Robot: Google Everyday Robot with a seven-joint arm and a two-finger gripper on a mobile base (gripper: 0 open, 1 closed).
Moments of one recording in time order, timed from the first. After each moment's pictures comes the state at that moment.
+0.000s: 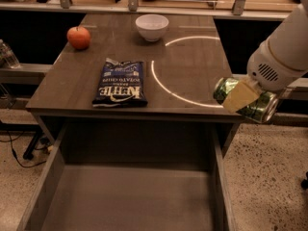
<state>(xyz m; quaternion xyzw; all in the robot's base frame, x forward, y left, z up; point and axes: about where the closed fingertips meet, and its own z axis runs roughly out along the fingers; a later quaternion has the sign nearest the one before) 0.477 -0.202 0.911 -0.37 0.91 0.00 0.19</state>
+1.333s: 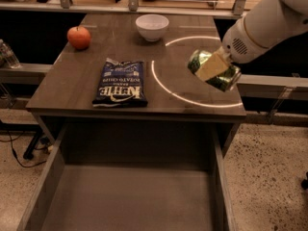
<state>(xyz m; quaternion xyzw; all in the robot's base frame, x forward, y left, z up) 0.573 -0.155 0.921 -0.38 0.88 0.08 0.28</state>
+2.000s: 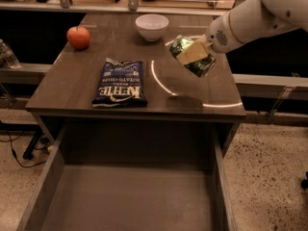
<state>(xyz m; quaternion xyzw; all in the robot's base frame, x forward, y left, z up) 0.643 -0.114 0.919 -0.39 0.83 0.17 0.36</state>
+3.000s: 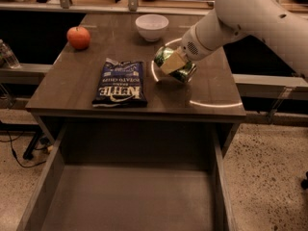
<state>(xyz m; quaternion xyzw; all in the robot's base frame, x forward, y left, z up) 0.671 -0.073 0.875 -0.42 0.84 0.12 0.33</state>
